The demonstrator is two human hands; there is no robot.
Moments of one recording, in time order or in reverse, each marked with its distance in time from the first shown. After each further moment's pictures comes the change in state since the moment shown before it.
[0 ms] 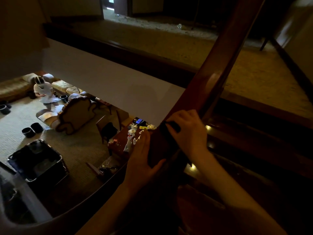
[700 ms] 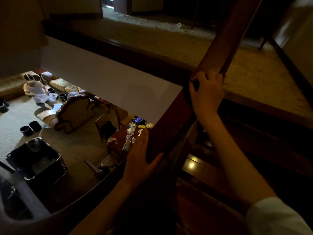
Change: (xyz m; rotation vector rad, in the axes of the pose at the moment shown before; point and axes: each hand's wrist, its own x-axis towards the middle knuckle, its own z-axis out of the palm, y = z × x) left_hand -0.003 0.003 0.001 -0.024 0.027 -0.013; right_hand 0.078 0.043 -0.020 -0.234 0.280 0.342
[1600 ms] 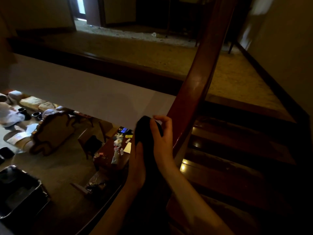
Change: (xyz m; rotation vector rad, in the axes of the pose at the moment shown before) left_hand 0.034 0.022 -0.025 -0.813 0.171 -0.394; right_hand -0.104 -0.099 0.005 1.314 -0.211 0.540
